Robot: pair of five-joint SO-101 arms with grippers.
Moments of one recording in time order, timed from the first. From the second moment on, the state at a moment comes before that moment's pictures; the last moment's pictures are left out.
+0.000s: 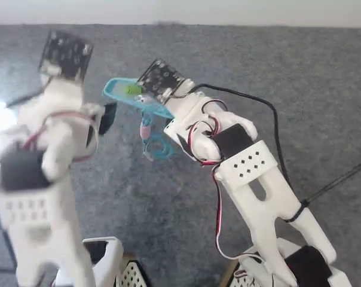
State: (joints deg) left arm -10.7 -41.1 6.6 90.1 -13.8; right arm -34.5 -20.5 16.8 56.4 19.7
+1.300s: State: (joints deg) left arm 10.5 -50.9 55.9 52.3 0.5; right arm -34.0 -25.8 21.4 59.4 15.9
